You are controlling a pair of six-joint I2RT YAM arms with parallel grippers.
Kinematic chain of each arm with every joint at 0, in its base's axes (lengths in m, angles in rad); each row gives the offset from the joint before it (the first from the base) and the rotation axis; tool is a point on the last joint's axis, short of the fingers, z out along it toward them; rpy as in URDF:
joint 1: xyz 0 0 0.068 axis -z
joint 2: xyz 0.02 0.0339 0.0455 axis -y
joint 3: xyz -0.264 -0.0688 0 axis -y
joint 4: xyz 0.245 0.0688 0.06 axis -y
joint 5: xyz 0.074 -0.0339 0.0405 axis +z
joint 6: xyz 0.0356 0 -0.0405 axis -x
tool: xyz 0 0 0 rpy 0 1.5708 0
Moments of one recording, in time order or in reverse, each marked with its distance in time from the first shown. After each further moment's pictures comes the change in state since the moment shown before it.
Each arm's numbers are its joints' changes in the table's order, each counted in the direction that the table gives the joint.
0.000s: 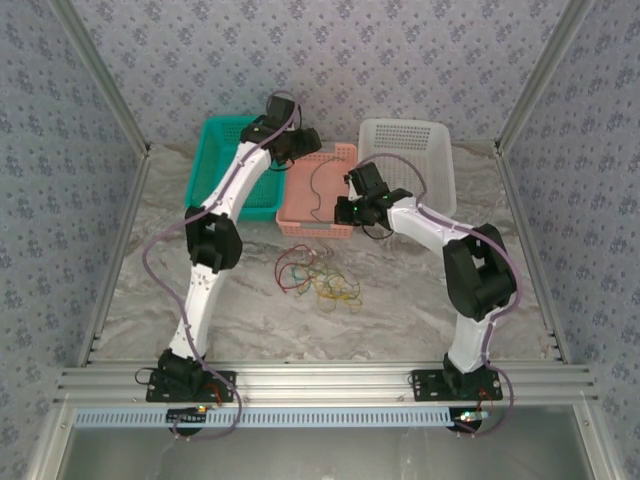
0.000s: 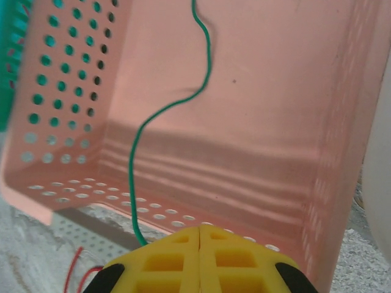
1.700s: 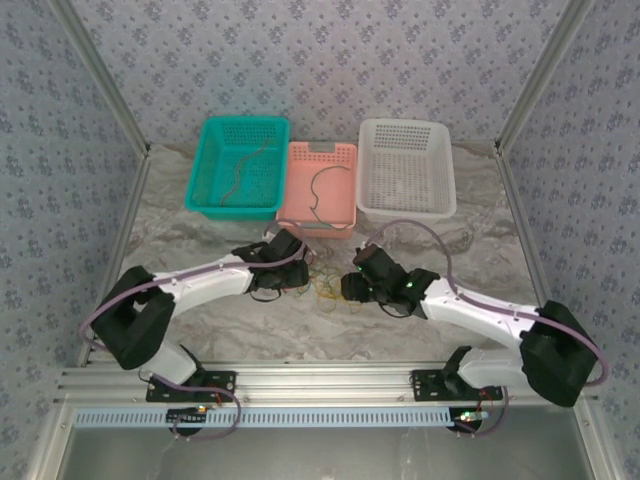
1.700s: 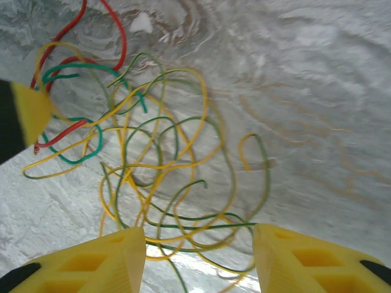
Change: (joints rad) left arm 0.381 0.962 -1.755 0.494 0.187 0.183; right arm -0.367 0.598 -0.666 0.037 -0.269 -0.199
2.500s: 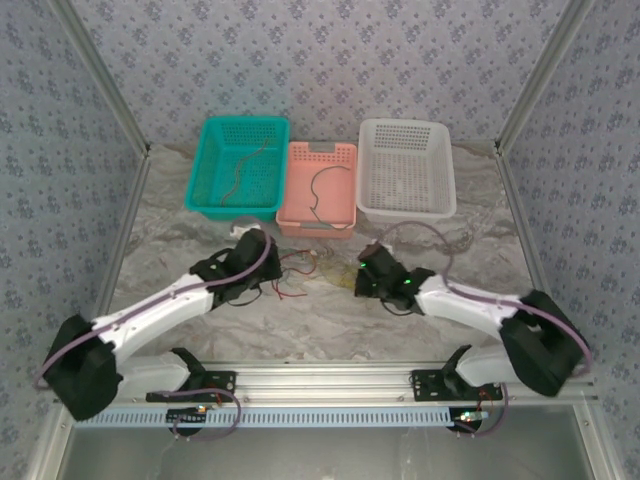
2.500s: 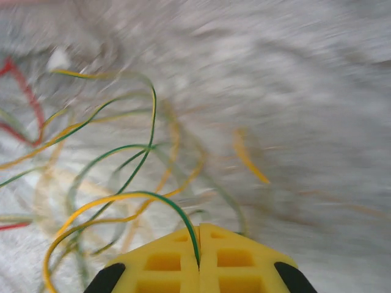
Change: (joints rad) left arm -0.068 0.396 -0.122 -0.023 0.101 0.037; right arm 0.135 -0.006 -0.081 0.075 -0.050 -0.053
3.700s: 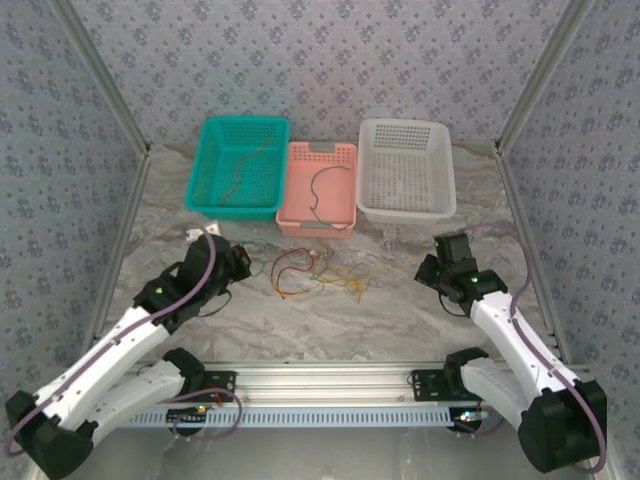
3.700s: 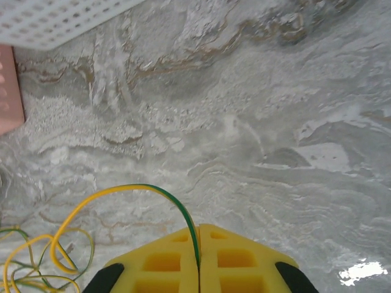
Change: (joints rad) left arm -0.068 0.336 -0.020 -0.153 -0.023 0.027; right arm 0.463 0.348 0.005 -0.360 0.062 0.080
